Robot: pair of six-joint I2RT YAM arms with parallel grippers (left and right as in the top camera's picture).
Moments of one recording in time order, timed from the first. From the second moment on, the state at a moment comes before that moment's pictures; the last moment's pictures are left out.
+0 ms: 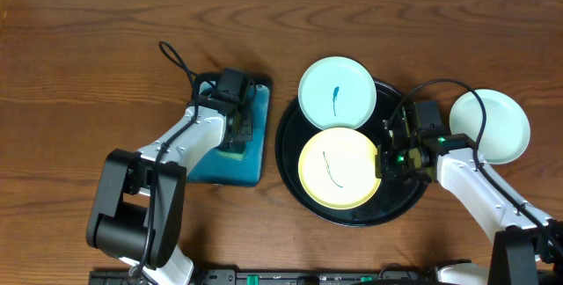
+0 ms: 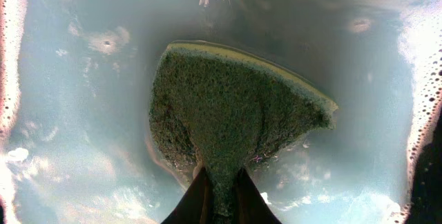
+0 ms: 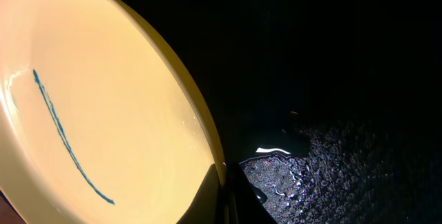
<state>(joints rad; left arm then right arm) -0.29 1.79 1.00 -0.55 -0.10 -0.33 0.18 1.48 0.73 -0.61 -0.29 0.25</state>
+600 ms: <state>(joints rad) -0.27 1.52 0.95 -0.58 -0.09 -0.33 0.18 1.48 0.73 -0.61 -0.28 0.25</state>
